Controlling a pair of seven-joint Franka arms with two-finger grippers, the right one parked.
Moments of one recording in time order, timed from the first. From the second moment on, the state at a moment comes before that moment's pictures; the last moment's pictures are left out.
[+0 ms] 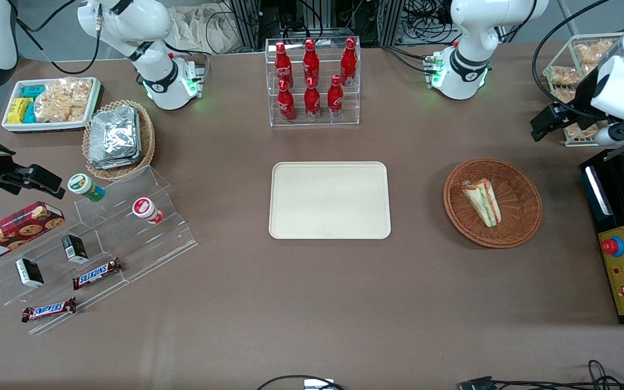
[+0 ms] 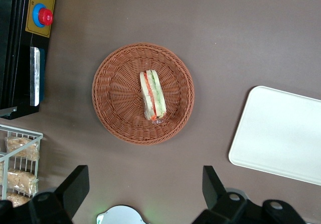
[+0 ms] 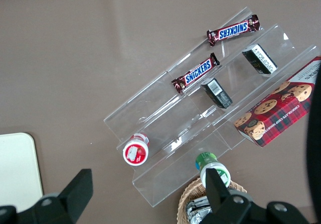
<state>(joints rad) 0.06 -0.15 -0.15 -1.71 0.01 1.51 -0.31</state>
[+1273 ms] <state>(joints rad) 0.10 -0.15 -0.14 -2.32 0.01 2.10 -0.32</state>
